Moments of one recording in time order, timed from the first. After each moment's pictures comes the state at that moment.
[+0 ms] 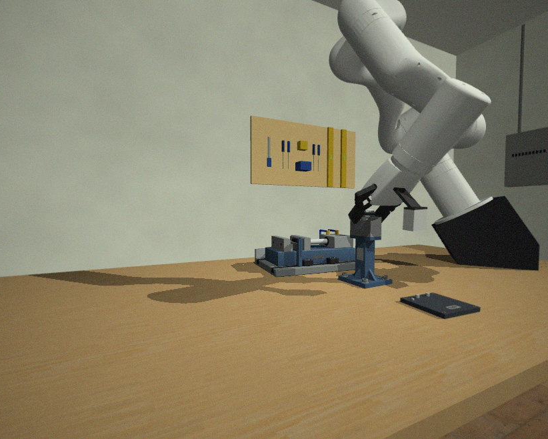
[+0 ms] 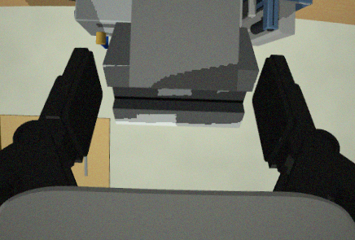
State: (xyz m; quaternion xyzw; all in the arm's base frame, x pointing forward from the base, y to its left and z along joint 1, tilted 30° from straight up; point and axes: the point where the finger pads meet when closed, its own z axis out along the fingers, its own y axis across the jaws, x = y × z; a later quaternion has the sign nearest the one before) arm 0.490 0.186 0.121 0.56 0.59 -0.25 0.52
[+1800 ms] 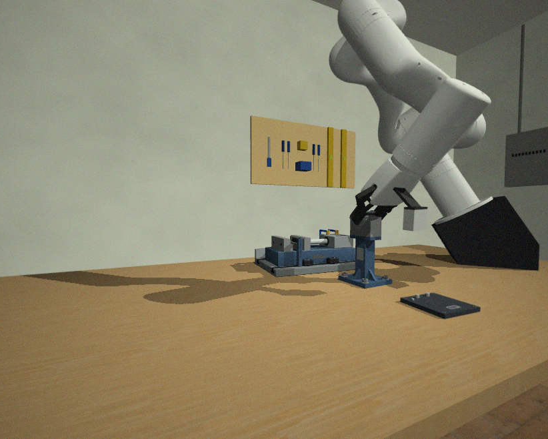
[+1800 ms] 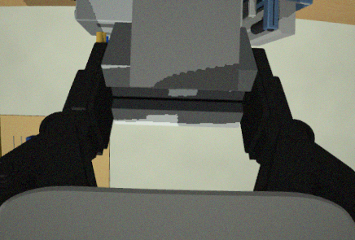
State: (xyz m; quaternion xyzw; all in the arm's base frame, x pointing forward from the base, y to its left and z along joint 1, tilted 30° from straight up) arm 0.490 0.186 0.121 0.56 0.59 -0.25 0.52
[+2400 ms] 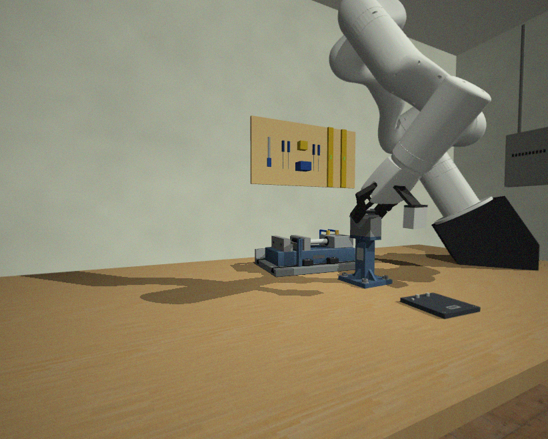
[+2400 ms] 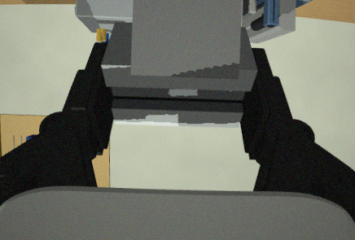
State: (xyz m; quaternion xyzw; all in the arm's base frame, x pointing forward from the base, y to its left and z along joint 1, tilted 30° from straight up) arm 0.488 0.187 0.125 0.56 0.59 -0.25 0.52
